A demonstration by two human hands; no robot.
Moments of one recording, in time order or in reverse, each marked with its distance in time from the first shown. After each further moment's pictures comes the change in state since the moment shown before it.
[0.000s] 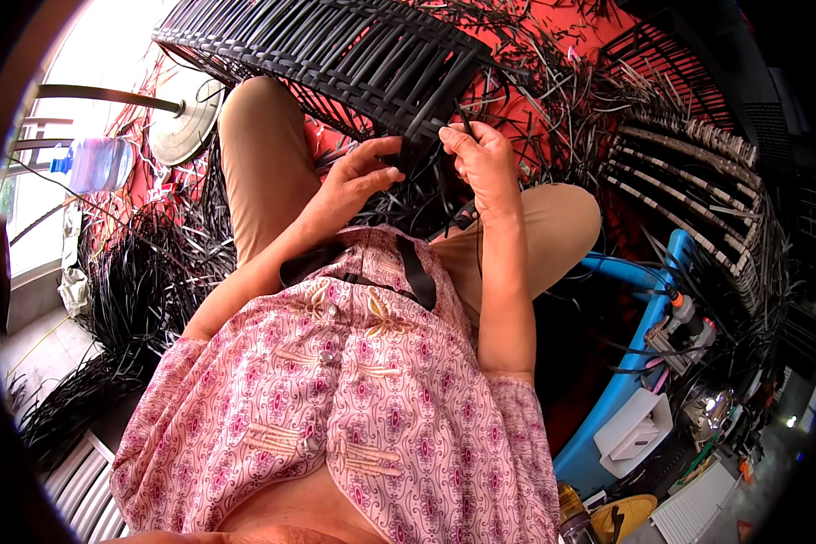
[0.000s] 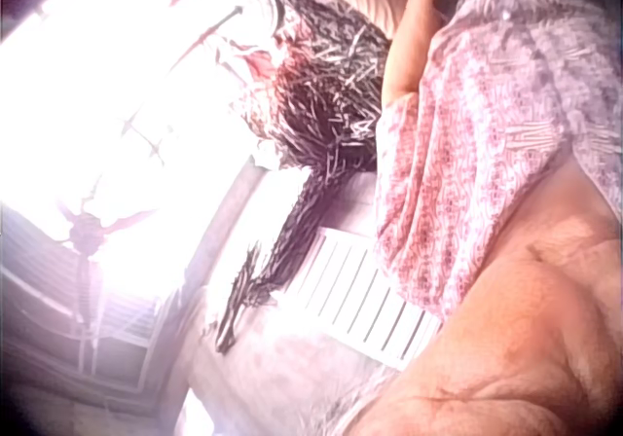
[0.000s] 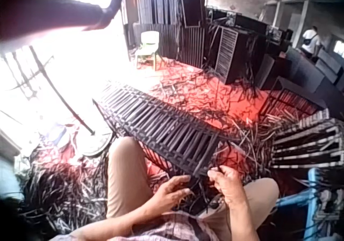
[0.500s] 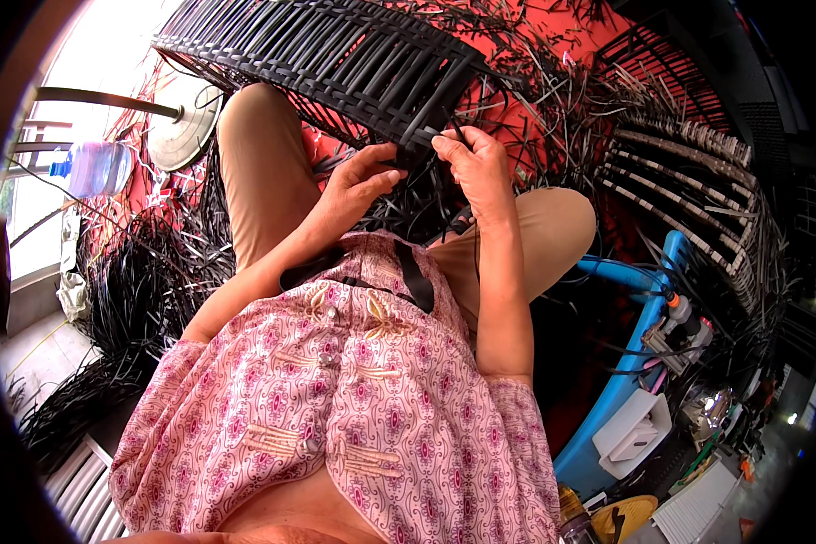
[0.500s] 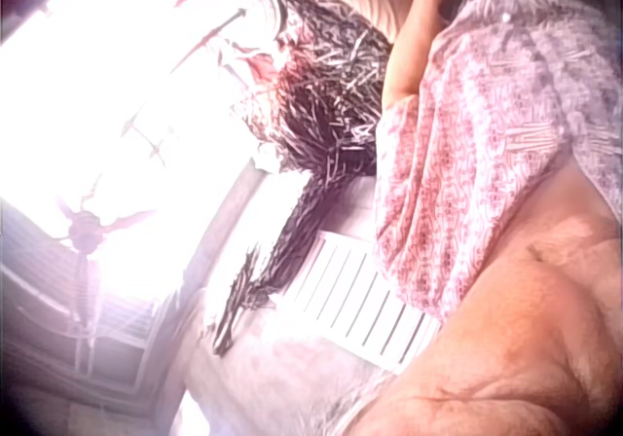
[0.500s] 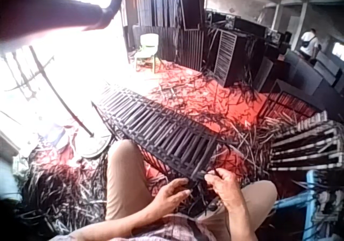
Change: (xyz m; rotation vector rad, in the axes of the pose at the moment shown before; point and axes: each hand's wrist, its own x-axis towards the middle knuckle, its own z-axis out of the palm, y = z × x) left_hand 0.004 -0.007 0.005 0.038 0.060 0.013; right_hand 0.002 0.006 -0.002 -0.086 -0.029 -0.077
